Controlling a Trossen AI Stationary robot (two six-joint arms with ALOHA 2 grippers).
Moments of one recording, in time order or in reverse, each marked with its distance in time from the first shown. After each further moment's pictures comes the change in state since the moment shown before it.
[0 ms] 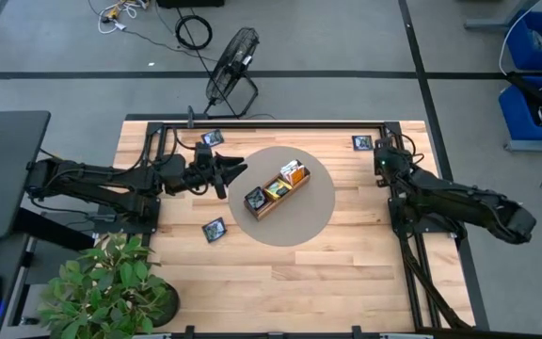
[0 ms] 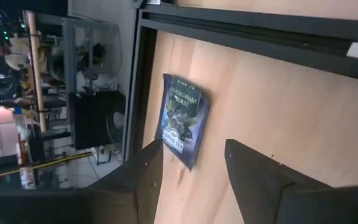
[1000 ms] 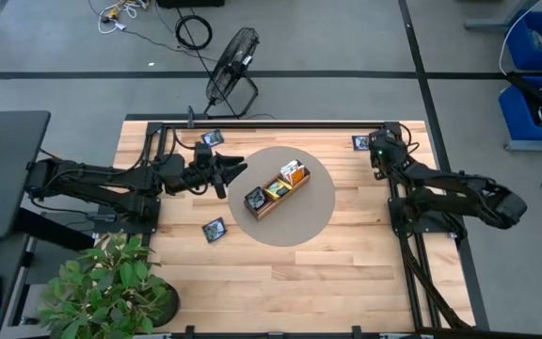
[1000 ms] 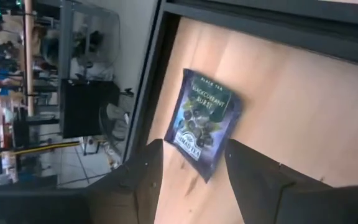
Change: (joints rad) left arm 0.000 0.000 0.000 0.016 0.001 0.002; right arm -0.105 0.231 0.054 0.219 -0.091 -0.182
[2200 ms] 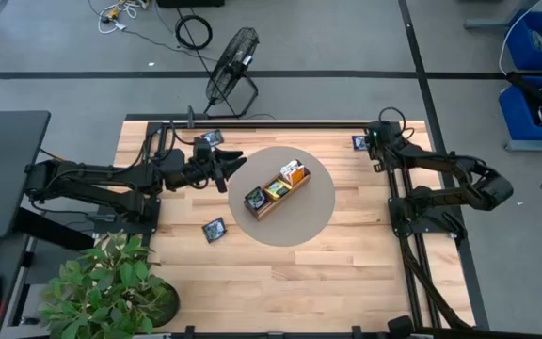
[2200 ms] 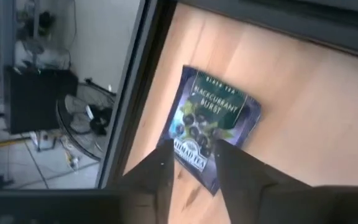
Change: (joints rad) left arm 0.058 0.000 0.000 0.000 0.020 0.015; right arm -0.127 0.214 0.207 -0.150 -0.155 -0.071
